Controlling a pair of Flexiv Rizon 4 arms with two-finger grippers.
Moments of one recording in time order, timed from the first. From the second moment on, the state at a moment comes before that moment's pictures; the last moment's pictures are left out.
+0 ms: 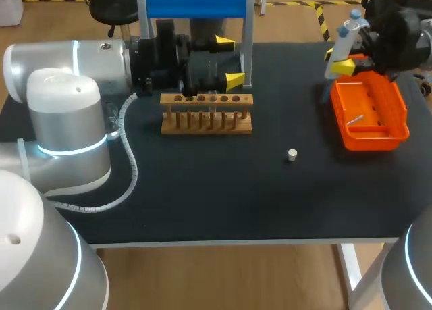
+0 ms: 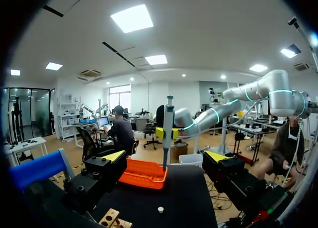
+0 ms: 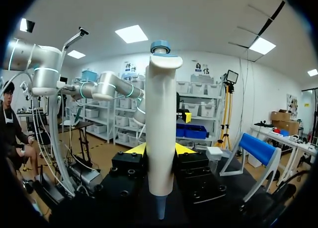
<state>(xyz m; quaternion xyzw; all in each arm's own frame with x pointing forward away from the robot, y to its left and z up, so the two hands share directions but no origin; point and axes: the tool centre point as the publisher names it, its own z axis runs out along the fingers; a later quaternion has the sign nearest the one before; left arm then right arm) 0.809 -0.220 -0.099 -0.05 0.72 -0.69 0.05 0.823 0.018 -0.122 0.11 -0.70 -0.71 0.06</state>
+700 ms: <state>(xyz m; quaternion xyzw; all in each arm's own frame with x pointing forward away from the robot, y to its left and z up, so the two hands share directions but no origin) 0.809 -0.220 -0.099 -0.05 0.72 -0.69 0.05 0.791 0.090 -0.128 0.11 -0.69 -0.71 0.05</state>
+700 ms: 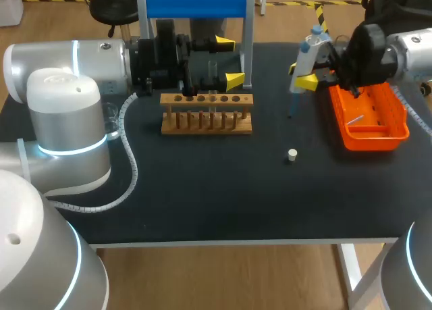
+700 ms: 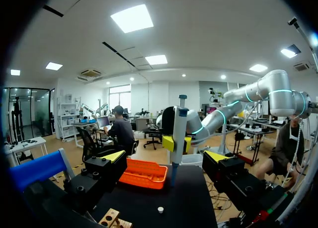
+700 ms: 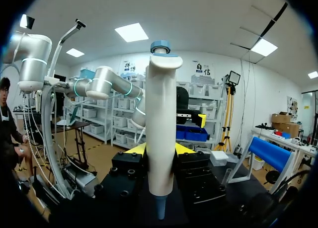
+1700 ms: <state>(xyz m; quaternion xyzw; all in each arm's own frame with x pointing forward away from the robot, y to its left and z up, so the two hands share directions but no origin) 0.809 -0.220 -0.099 -0.05 0.72 -0.69 0.05 0.788 0.162 -0.150 0.09 -0.70 -0.70 0.05</state>
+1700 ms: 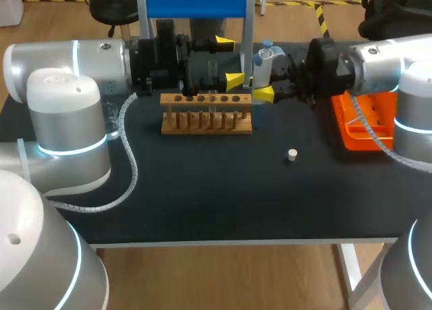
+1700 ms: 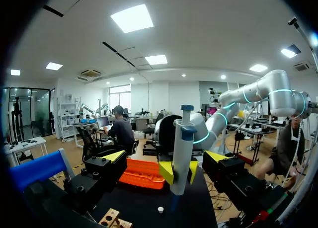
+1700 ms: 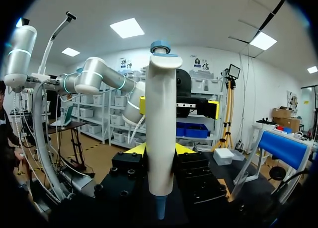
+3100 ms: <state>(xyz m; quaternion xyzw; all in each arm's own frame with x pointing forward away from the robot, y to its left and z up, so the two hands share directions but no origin) 0.809 -0.220 -0.099 -0.05 0.72 -0.69 0.05 0.808 0.207 -0.137 0.07 -0.69 -0.72 0.02</state>
